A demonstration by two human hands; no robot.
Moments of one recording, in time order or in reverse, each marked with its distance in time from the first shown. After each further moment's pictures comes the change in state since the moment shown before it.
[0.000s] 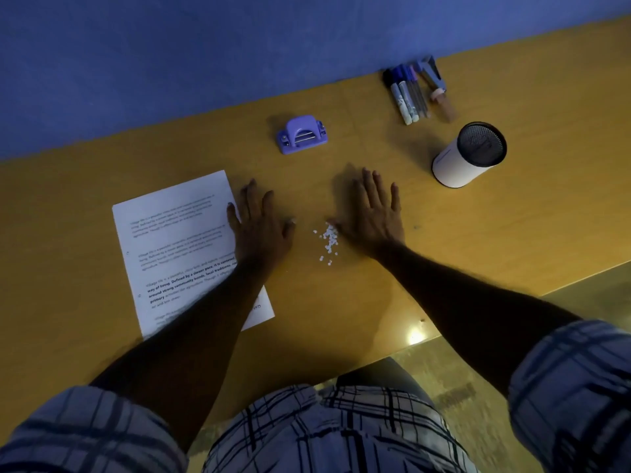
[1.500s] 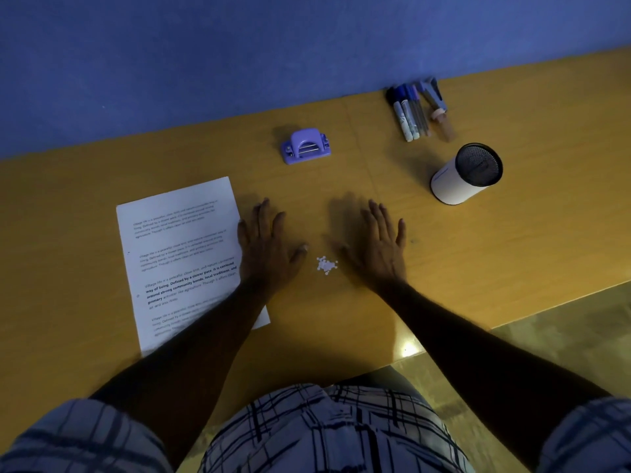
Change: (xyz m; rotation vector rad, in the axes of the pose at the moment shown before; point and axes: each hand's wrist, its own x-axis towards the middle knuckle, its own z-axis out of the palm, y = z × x) left_hand -0.022 0.004 0.005 -0.023 -0.040 0.070; right_hand -0.044 -0.001 0.000 0.159 0.119 0.031
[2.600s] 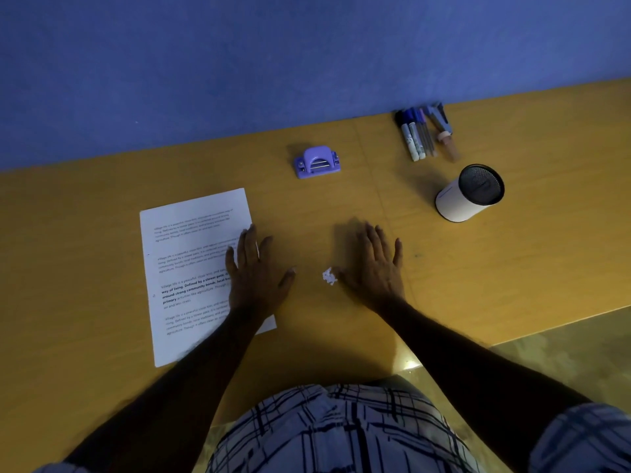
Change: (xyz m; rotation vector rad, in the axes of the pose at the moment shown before) left_hand -0.045 -0.018 -0.015 -0.021 0.054 -0.121; right_hand -0.011 -0.010 0.005 -0.071 -0.096 -0.044
